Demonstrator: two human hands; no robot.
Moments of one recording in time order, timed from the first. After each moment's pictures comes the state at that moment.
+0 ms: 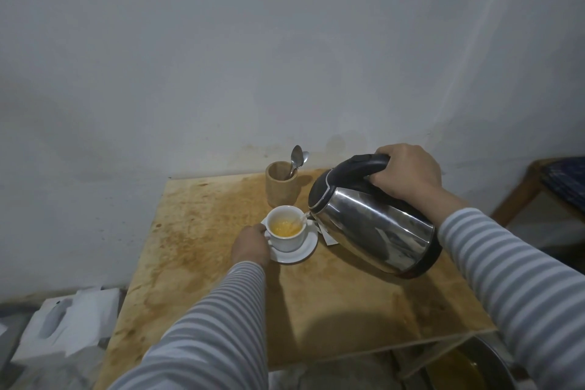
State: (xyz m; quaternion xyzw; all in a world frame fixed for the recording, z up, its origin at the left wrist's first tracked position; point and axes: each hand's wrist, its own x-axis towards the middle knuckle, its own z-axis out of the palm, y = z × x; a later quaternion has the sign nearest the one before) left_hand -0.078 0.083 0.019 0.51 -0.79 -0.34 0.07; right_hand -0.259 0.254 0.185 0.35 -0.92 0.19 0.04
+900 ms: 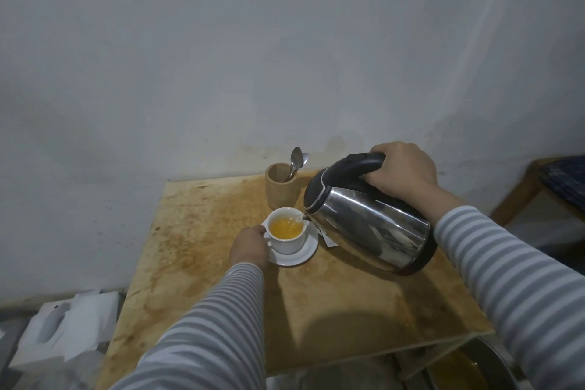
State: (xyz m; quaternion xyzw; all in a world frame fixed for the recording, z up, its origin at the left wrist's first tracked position) left_hand -0.081 0.072 0.011 0.50 -0.80 -0.34 0.05; right_hand -0.260 0.244 0.185 0.37 -0.91 0.20 0.03
